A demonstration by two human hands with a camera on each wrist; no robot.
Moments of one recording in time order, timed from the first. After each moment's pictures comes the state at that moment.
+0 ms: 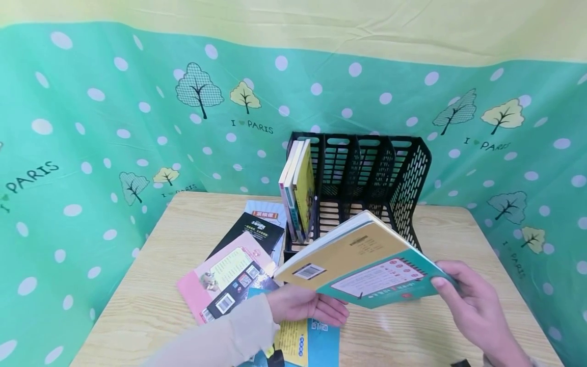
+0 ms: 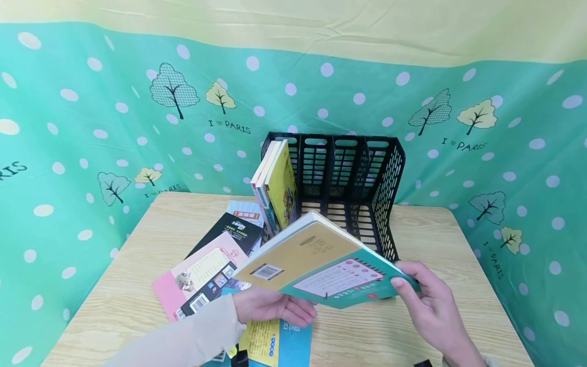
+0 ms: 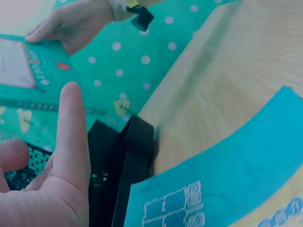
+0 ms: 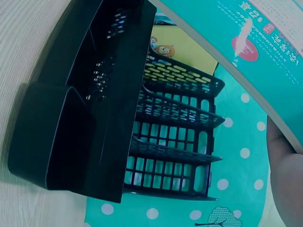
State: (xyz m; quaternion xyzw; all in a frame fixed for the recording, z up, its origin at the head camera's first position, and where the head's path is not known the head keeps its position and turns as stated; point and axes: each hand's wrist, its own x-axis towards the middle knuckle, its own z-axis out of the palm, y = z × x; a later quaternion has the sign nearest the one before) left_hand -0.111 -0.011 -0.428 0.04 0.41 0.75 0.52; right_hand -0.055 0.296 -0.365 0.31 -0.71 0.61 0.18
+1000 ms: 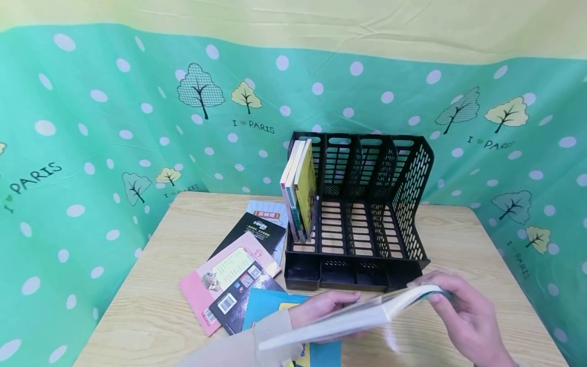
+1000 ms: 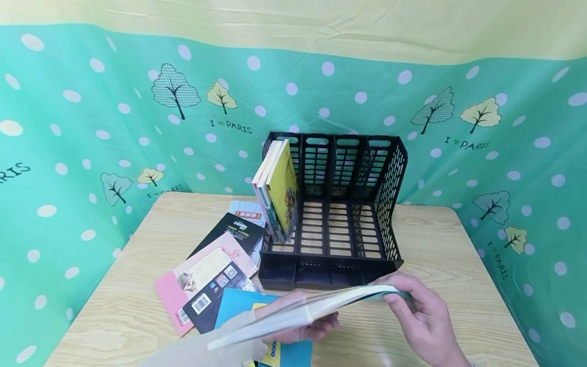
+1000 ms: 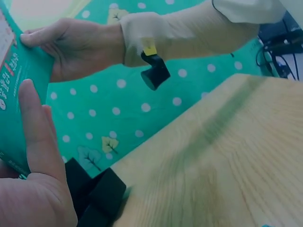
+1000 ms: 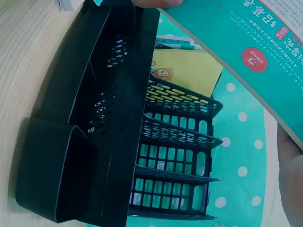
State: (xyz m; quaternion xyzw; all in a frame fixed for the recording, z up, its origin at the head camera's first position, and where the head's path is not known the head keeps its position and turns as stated) left_hand -0.090 0.029 -0.443 0.04 0.32 0.77 0.56; right_hand -0.048 0.272 -0.366 0.38 -0.64 0.64 0.21
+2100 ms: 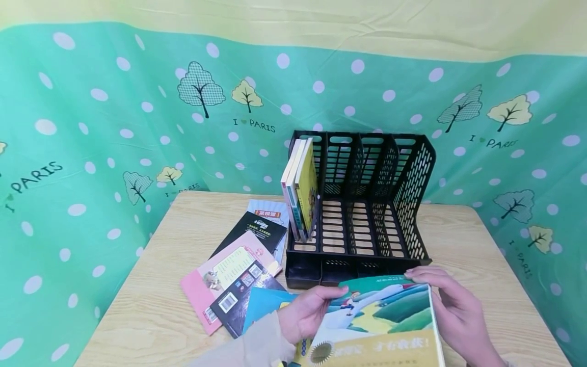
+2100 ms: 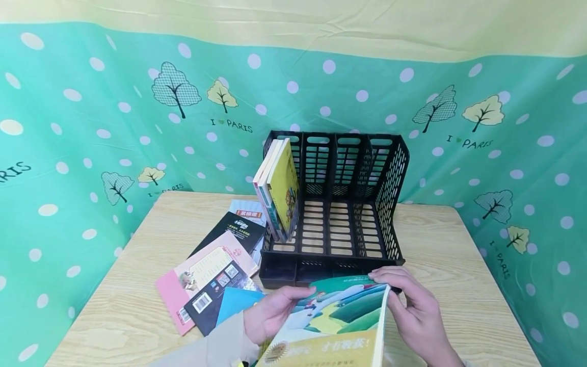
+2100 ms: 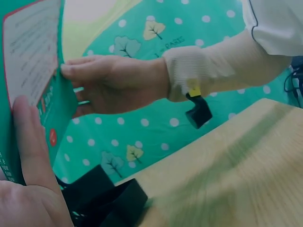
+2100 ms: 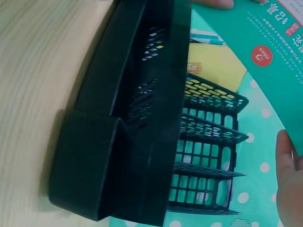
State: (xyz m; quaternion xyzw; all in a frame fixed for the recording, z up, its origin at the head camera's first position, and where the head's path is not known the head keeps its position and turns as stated) left_hand -0.091 0.009 -0.431 -0.06 0.22 0.81 0.54; right_hand -0.055 0.269 -0.378 0.38 -0.66 0.61 0.22
